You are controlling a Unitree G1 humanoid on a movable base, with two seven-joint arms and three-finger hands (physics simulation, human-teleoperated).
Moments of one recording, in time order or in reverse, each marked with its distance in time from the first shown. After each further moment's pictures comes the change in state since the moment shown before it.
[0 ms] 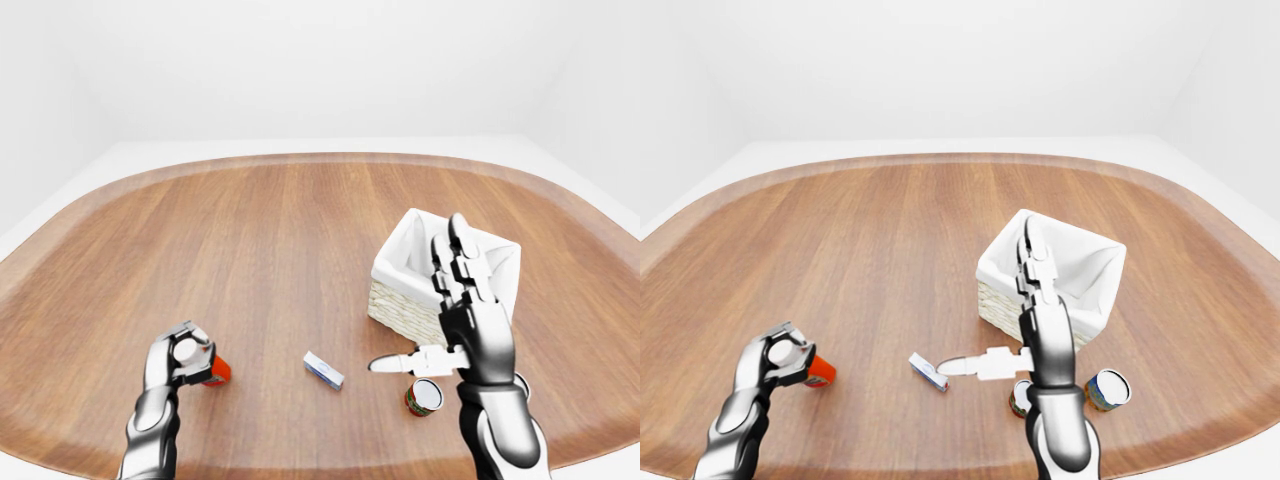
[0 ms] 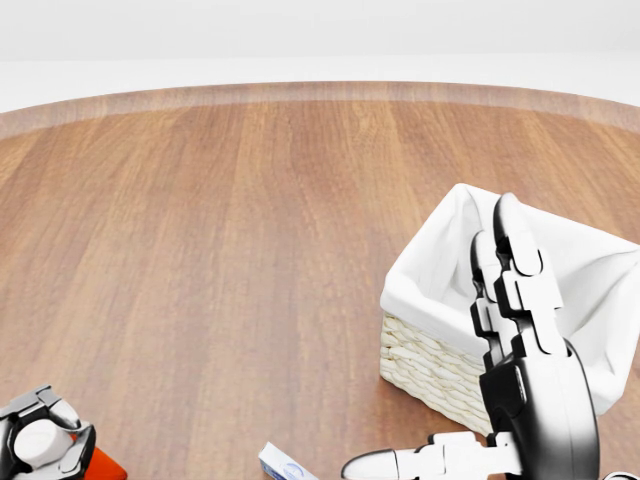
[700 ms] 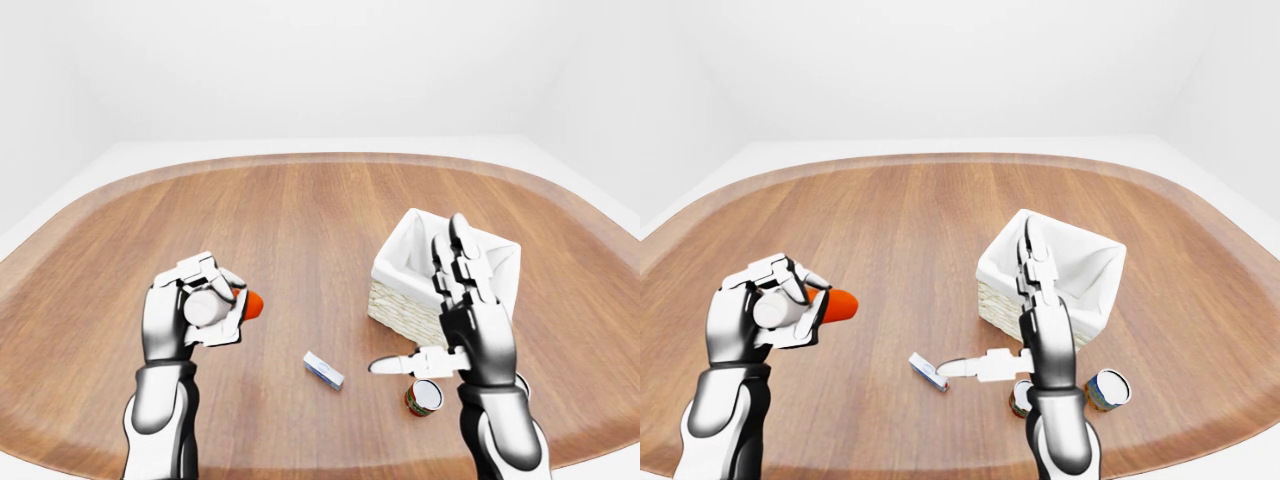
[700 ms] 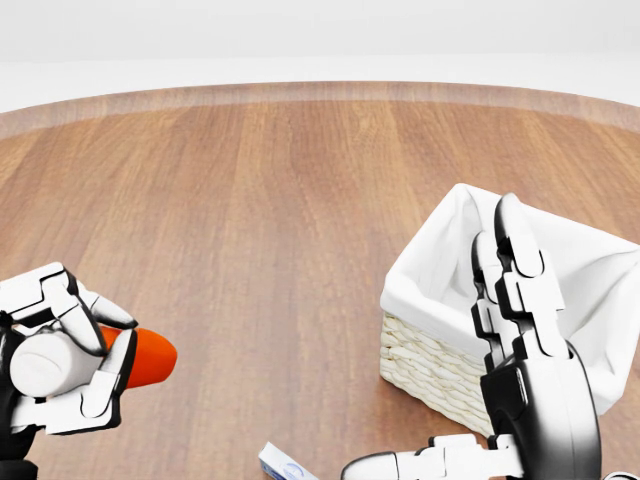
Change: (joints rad) left arm 0.122 -0.204 -0.136 -0.995 0.084 0.175 -0.057; right arm 0.007 -0.003 0.004 -0.010 -0.002 0.000 -0.004
